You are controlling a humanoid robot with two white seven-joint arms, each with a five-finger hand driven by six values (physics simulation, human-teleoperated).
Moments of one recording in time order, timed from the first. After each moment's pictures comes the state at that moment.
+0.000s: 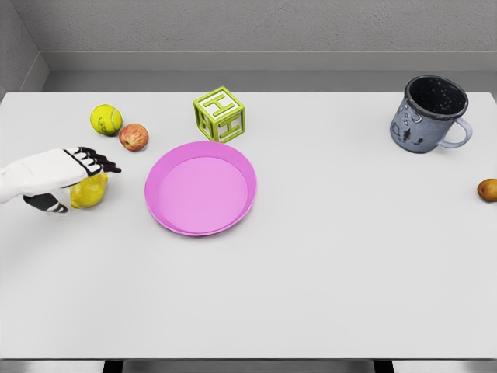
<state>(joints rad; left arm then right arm) -0.33 0.87 -0.28 -1.47 -0.55 -0.61 -0.52 0.02 0.00 -0.22 0.00 0.08 0.00 -0.08</state>
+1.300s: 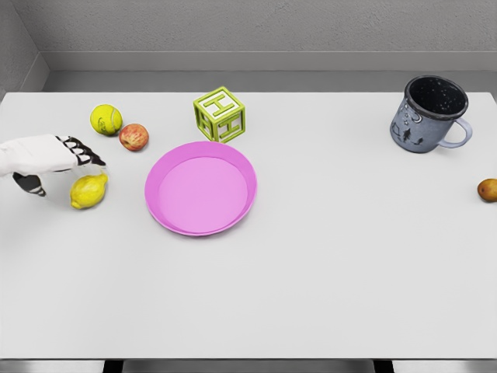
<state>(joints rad) -0.67 0.94 -0.67 -1.29 -0.61 -0.59 -0.52 0.02 0.00 -0.22 0.00 0.08 0.00 -0.08</state>
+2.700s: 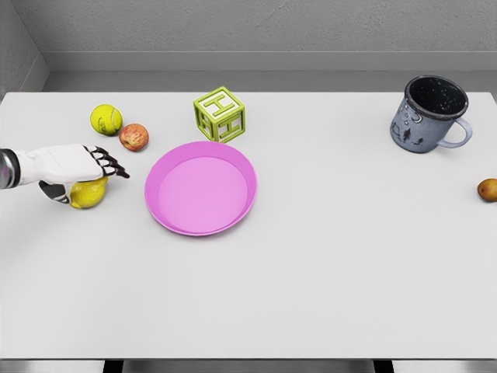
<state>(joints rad) -0.68 0.90 -0.74 -1.33 -0.61 -0.61 -0.52 0.02 0.00 -0.22 0.00 0.08 0.00 -0.08</state>
